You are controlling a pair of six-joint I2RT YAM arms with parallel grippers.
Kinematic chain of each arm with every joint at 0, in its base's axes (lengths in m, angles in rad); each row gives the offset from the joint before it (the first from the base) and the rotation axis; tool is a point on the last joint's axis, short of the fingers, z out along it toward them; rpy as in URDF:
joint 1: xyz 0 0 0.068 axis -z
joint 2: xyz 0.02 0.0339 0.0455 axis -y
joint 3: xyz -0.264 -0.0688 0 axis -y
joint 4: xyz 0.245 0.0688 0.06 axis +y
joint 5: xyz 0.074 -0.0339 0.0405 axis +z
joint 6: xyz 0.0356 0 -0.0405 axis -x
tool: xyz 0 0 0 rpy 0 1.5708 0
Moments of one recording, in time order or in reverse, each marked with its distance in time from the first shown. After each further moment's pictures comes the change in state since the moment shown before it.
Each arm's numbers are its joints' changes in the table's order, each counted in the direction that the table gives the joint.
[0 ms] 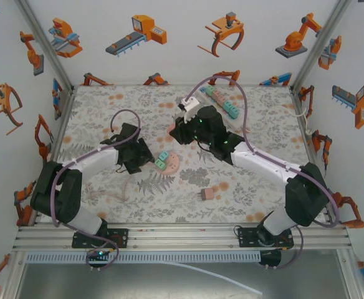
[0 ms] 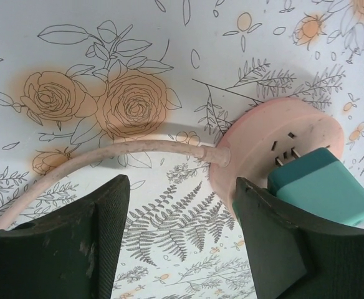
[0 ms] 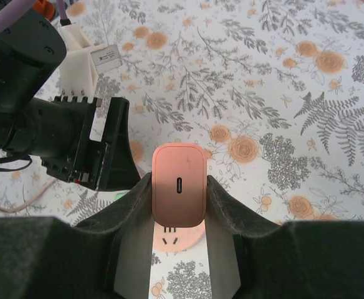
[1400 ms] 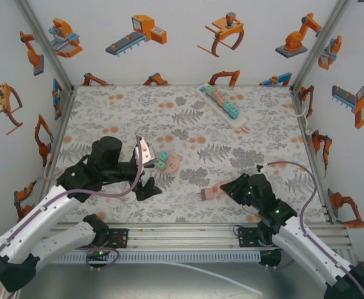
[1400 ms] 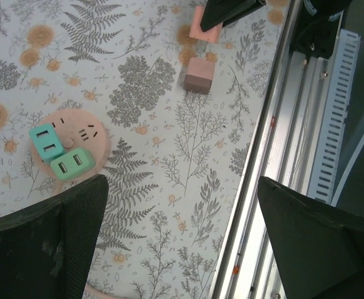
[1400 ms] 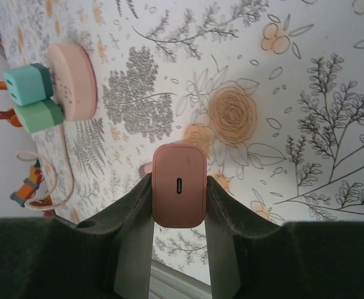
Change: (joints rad) left arm 0.295 0.672 0.027 0.210 -0.501 -1.165; right arm 0.179 1.067 -0.972 0.415 -0.140 -1.022
